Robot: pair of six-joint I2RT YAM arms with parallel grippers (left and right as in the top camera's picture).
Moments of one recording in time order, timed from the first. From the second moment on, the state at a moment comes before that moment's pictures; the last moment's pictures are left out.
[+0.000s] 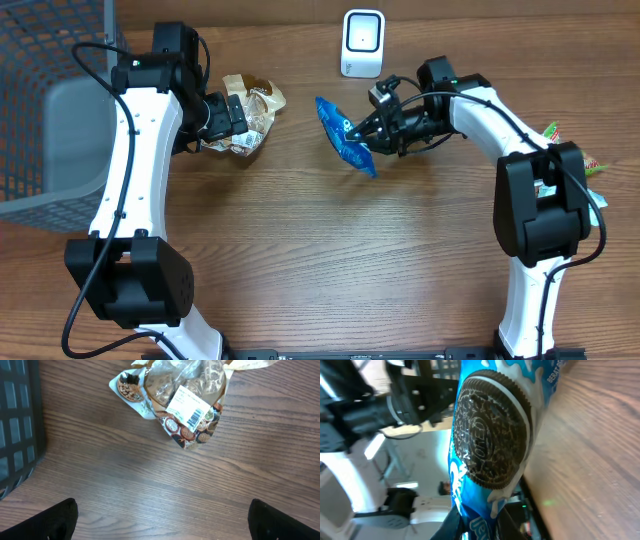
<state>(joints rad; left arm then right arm) 0.01 1.85 1.79 -1.31 0.01 -0.32 0.22 2.20 1.64 -0.92 -1.49 0.15</state>
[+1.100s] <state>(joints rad) 0.01 1.85 1.79 -1.31 0.04 -0.32 0.21 2.20 1.64 -0.94 -1.21 0.35</state>
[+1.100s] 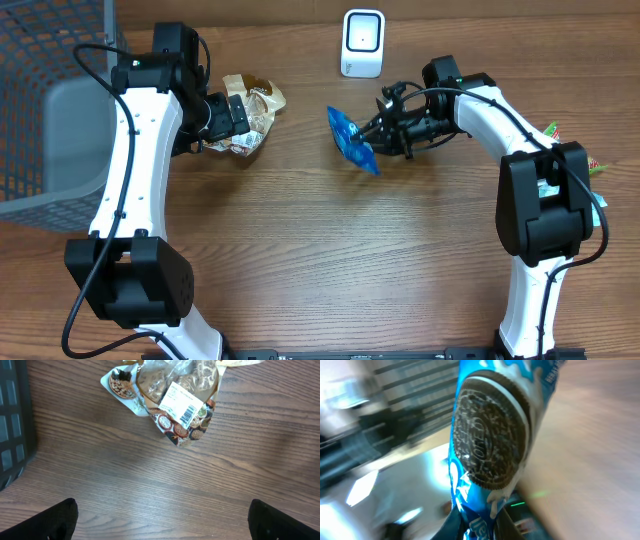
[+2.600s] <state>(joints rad) 0.01 1.85 1.79 -1.29 0.04 -0.32 0.59 2.07 1.68 -1.19 0.34 0.50</state>
